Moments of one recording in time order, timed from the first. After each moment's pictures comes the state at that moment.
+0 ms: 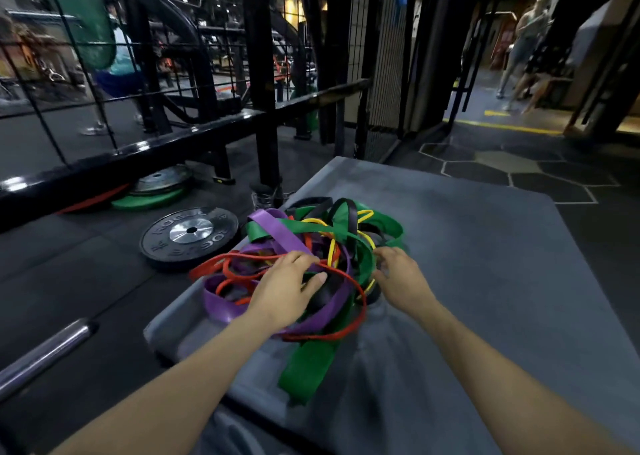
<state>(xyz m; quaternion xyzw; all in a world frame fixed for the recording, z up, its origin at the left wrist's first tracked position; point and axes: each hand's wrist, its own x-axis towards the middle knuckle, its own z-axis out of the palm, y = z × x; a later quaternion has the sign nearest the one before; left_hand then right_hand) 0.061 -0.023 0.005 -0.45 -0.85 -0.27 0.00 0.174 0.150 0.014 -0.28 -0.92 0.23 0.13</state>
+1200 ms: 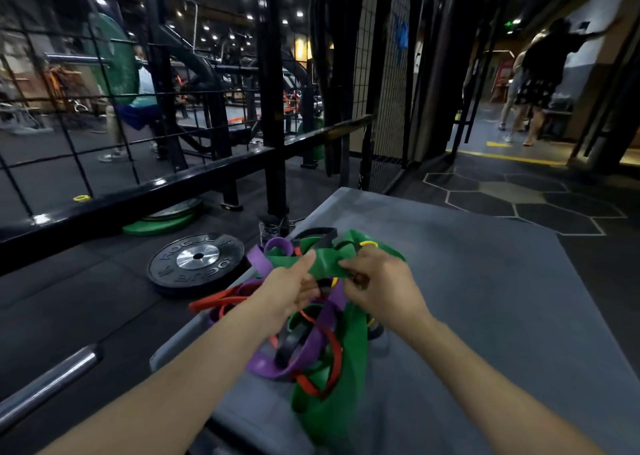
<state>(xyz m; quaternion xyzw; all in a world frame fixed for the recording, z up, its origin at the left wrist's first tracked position) 0.076 -0.016 0.079 -0.11 -0.67 -0.66 -0.34 0.178 0.105 0.084 -0.06 -0.93 0.17 0.33</state>
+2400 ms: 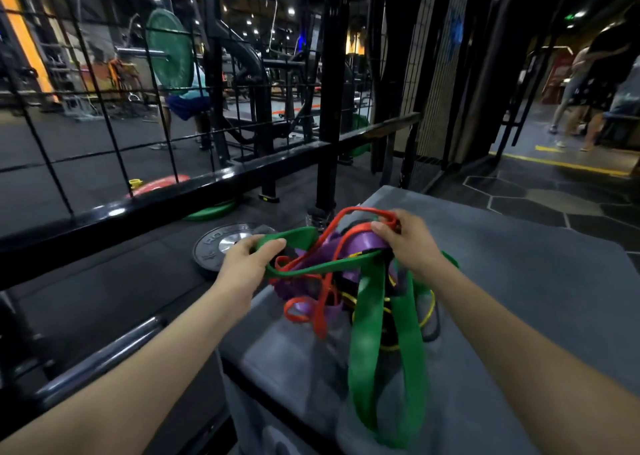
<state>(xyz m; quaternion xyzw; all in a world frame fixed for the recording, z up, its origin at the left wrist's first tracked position) 0.005 -0.129 0.075 -0.10 -0.65 -0.74 -0.12 0.094 0.097 0.102 -0.13 -0.86 0.41 0.29</state>
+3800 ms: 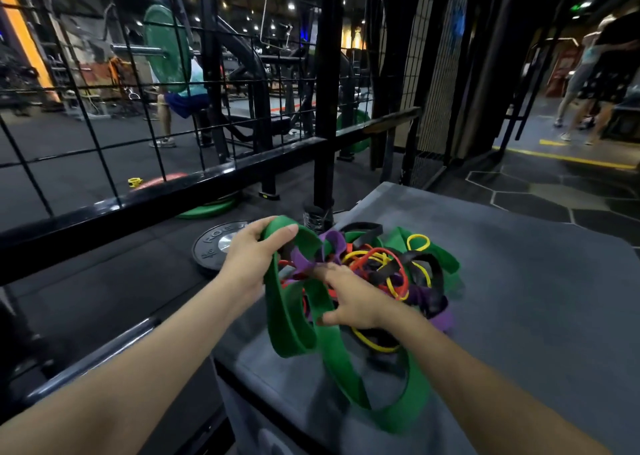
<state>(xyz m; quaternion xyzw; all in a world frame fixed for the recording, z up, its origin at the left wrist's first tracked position) 0.021 -0.105 0.102 -0.15 -0.62 -0.76 -0.13 0.082 0.050 0.046 0.08 -0.96 0.25 0.03</state>
